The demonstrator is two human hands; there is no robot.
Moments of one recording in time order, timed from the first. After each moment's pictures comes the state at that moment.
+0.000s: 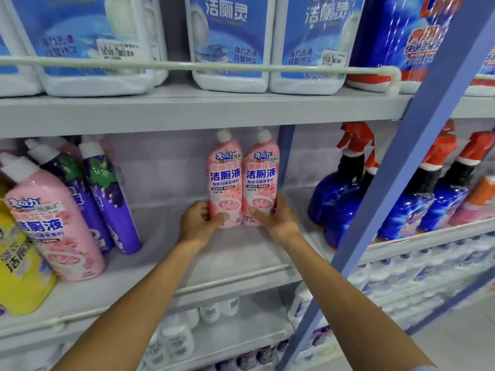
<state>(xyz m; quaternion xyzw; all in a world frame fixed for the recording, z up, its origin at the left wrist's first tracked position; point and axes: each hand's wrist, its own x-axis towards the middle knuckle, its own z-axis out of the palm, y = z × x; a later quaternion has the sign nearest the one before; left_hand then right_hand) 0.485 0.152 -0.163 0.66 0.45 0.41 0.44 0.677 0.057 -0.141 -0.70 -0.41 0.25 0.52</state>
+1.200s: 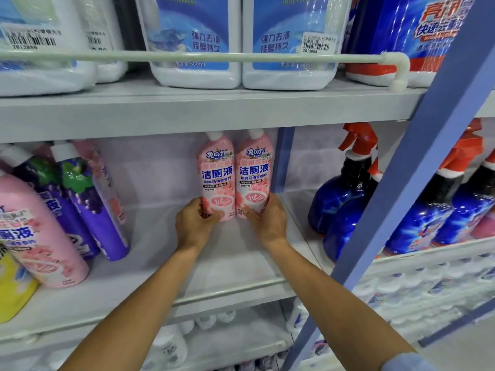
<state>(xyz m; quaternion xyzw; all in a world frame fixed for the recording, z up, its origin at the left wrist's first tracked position) 0.512 0.180 -0.187 0.66 0.51 0.44 0.34 0.692 0.105 -0.169 -0.73 -0.43 0.13 0.52</state>
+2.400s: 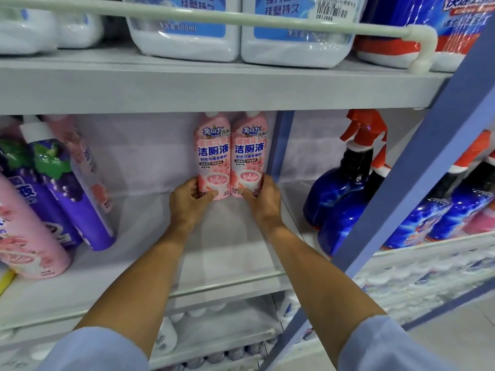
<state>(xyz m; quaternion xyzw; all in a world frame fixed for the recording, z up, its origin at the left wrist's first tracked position) 0.530 0.202 -0.183 0.65 0.45 0.47 0.38 0.709 0.125 -0.164 -0.67 -0.43 0.18 0.58</state>
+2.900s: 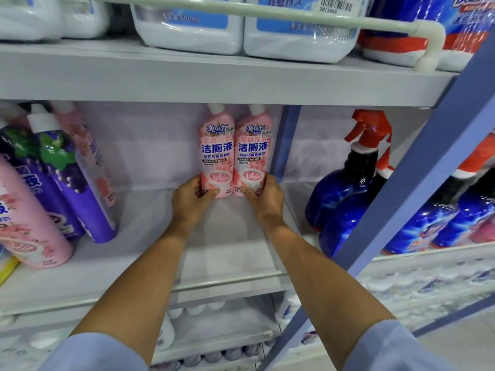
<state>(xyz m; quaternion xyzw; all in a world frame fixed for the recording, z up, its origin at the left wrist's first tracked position) 0.527 0.204 -0.190 0.67 0.47 0.45 0.35 0.713 0.130 -0.170 -0.69 -0.43 0.18 0.56</state>
